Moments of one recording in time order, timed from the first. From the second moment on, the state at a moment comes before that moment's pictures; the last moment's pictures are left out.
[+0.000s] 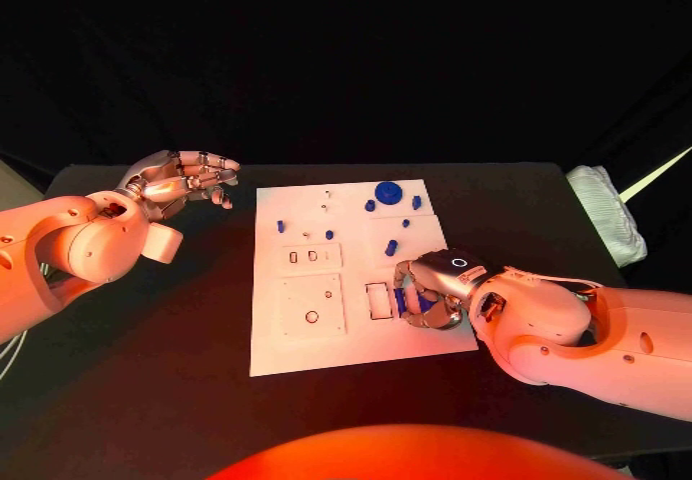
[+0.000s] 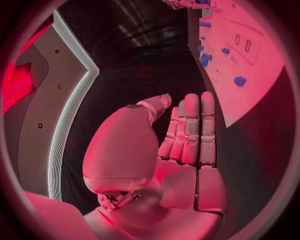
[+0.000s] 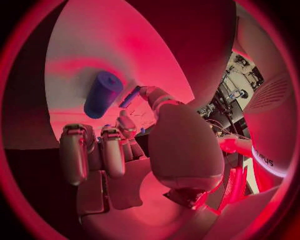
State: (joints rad) left arm 1.25 -0.97 -0.04 1.41 -0.18 -0.07 0.25; left_hand 1.39 -0.17 0.51 0.09 0.15 0.70 0.19 0.52 0.35 0.86 0.13 0.73 0.27 1.08 0.06 0.98 0.57 0.17 0.87 0.16 0.89 0.59; right arm 1.13 -1.03 -0.21 1.94 -1.76 -0.30 -0.47; right_hand 1.30 -0.28 0.26 0.16 0.58 0.61 0.18 0.63 0.19 1.09 0.11 1.34 1.09 1.47 0.02 1.55 1.31 0.02 1.47 0.12 1.45 1.31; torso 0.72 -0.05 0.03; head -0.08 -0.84
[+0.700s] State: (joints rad) left arm 1.25 -0.97 -0.04 1.41 -0.18 -0.07 0.24; left_hand 1.39 -0.17 0.51 0.09 0.15 0.70 0.19 0.52 0.35 0.86 0.13 0.73 0.27 1.08 0.06 0.98 0.57 0.17 0.87 0.16 0.89 0.59; right arm 1.13 -1.03 -0.21 1.94 -1.76 -0.29 -0.47; right_hand 1.33 -0.27 0.22 0.19 0.58 0.60 0.17 0.66 0.19 1.09 0.11 1.34 1.09 1.47 0.03 1.55 1.31 0.02 1.47 0.13 1.45 1.31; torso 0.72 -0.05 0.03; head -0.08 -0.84
